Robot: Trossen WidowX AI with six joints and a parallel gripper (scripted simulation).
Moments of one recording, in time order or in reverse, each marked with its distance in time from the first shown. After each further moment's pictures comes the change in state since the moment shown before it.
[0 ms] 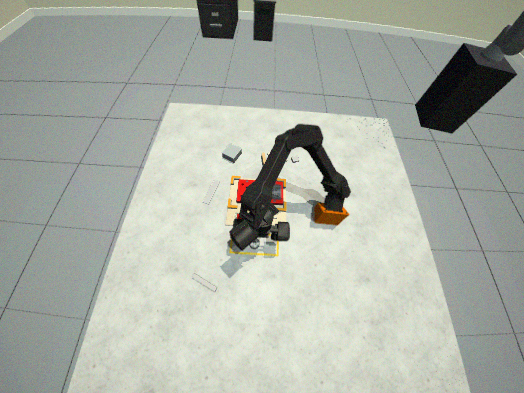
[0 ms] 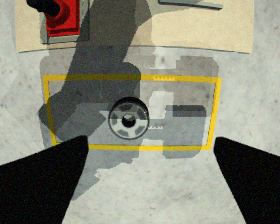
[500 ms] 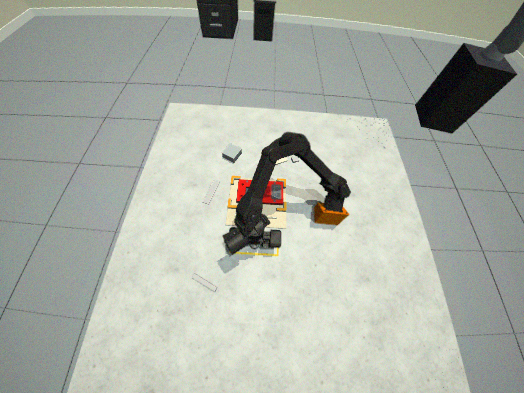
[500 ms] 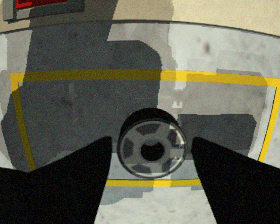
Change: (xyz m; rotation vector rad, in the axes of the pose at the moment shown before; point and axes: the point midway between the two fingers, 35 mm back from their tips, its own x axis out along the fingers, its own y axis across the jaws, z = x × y) arm 0.070 0.018 -0.007 0.001 0.000 -0.012
